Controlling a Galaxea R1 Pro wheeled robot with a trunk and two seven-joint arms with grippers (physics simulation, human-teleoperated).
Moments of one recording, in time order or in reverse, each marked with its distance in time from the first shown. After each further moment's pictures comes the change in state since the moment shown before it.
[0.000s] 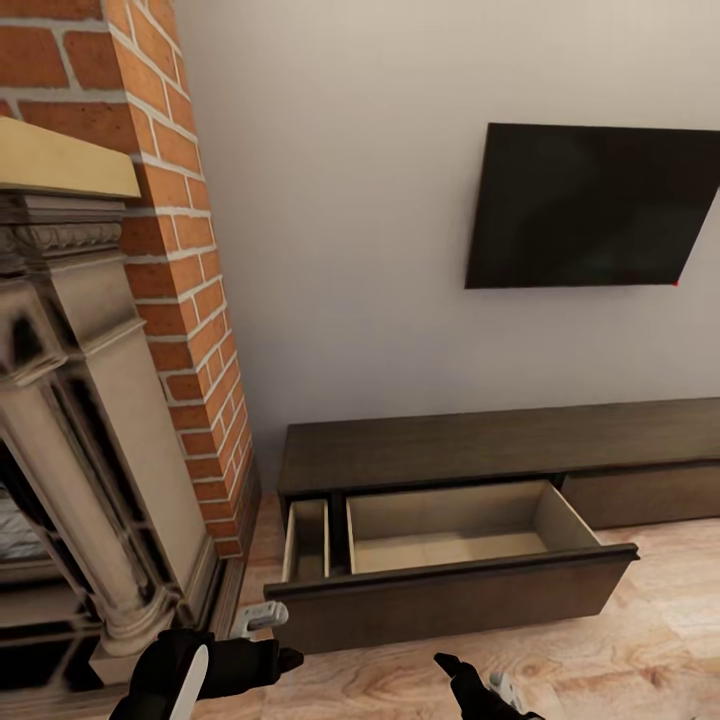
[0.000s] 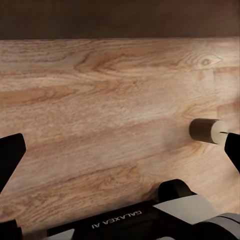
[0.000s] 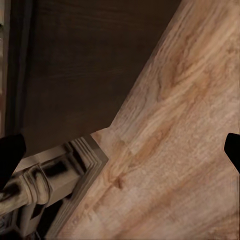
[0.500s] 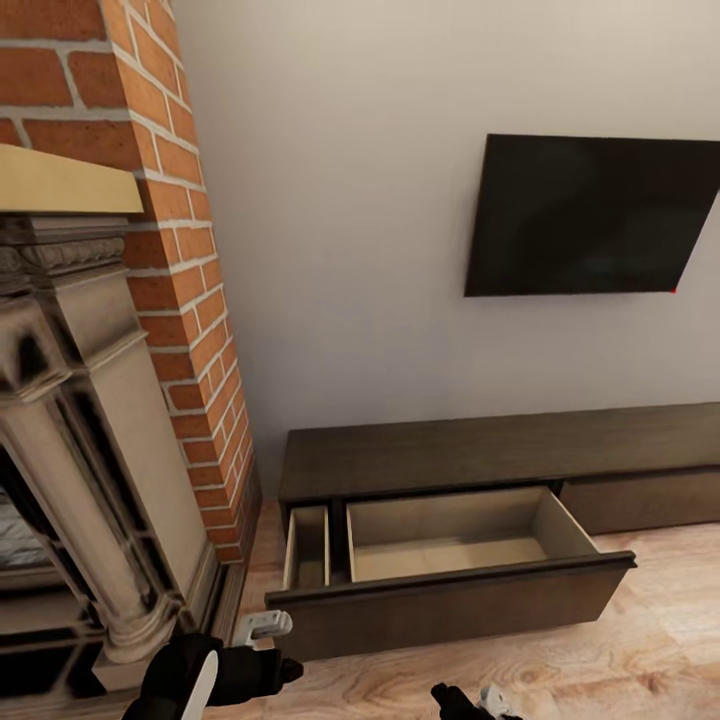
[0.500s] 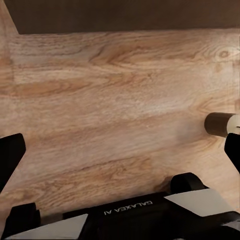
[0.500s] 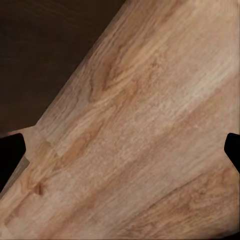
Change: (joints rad) left arm 0.000 -0.009 -0.032 0.033 0.000 -0.006 0.098; right arm -0.001 0.061 0.107 -0.009 0.137 -0.127 -0.327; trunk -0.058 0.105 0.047
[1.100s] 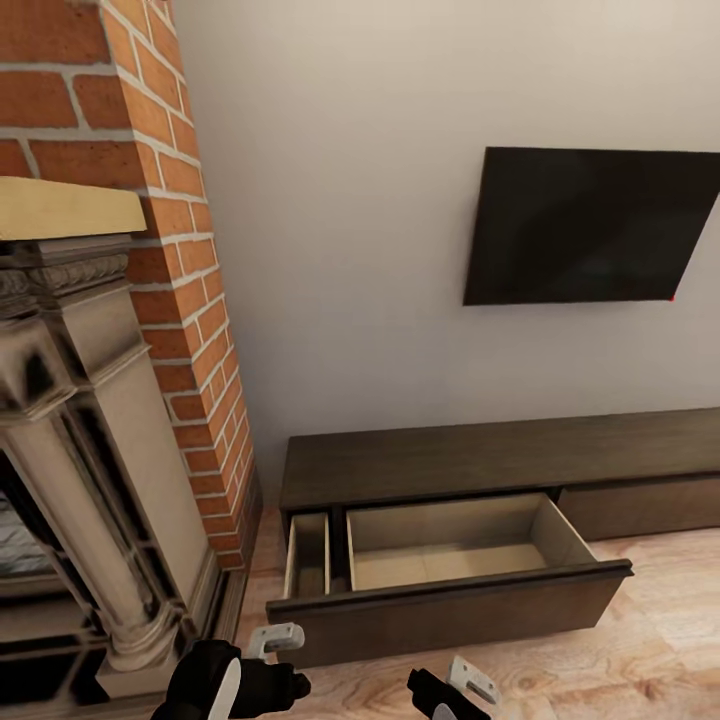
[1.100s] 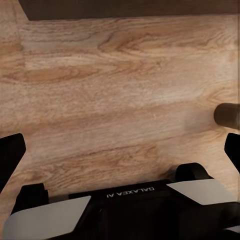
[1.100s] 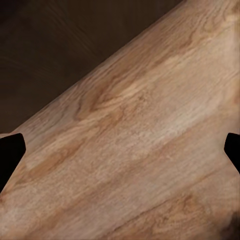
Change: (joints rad) left arm 0.000 -0.054 -0.029 0.053 0.006 -0.004 0.136; right arm 0.001 0.056 0.325 -0.133 -0.006 -0.123 -0.342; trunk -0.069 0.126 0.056
